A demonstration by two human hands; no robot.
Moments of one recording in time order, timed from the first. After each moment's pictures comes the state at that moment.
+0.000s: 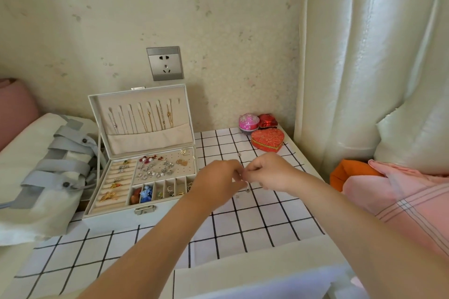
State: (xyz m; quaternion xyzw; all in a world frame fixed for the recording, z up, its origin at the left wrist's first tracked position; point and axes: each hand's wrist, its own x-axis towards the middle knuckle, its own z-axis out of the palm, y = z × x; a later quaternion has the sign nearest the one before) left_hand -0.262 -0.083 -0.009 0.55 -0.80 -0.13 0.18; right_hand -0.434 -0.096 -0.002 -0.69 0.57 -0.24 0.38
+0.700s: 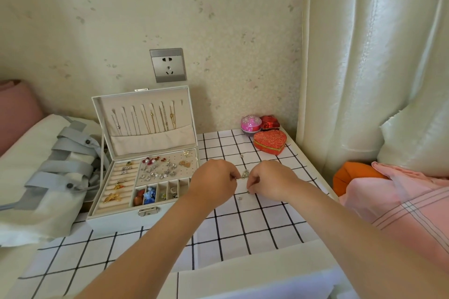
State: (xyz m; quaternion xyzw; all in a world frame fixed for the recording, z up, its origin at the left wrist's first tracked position) left_hand -0.255 -0.081 -0.001 0.60 -0.78 -0.09 0.17; right_hand -0.428 -0.098 -0.013 -0.76 0.61 -0.08 0.19
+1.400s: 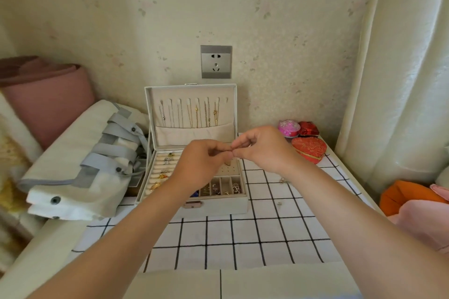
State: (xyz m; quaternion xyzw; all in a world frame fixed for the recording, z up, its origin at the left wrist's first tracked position) left_hand -0.146 -0.075 0.033 0.57 -0.64 -0.30 0.43; right_hand -0.318 -0.112 0.053 -0.74 0.48 -0.34 0.33
